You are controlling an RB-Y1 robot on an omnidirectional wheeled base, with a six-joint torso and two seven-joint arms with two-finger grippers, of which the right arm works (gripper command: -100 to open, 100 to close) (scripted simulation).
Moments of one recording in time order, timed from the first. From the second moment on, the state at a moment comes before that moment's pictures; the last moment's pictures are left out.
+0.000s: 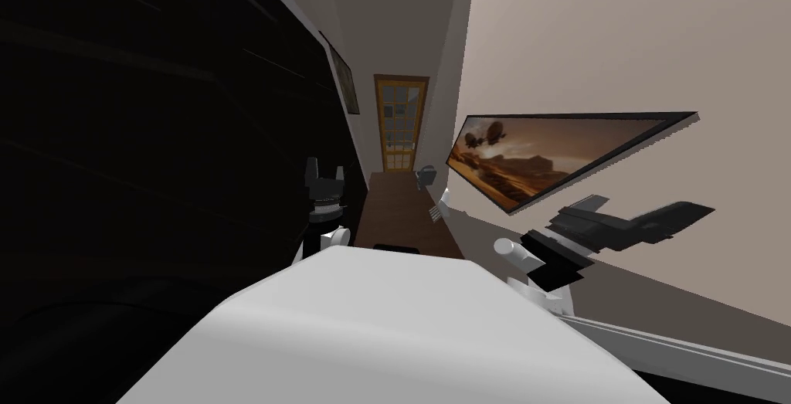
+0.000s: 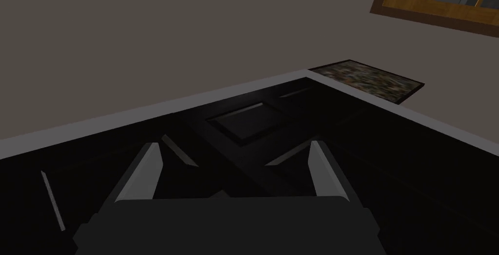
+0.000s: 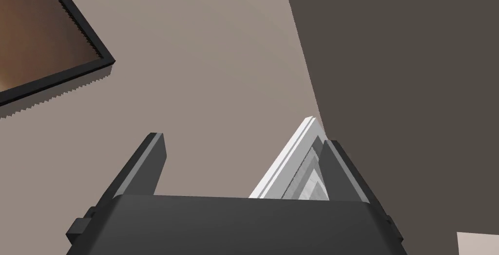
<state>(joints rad) 0.23 -0.11 -0.67 -1.89 -0.38 -0.81 0.11</state>
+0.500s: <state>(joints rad) 0.17 -0.11 -0.77 -1.80 -0.44 -0.88 0.16</state>
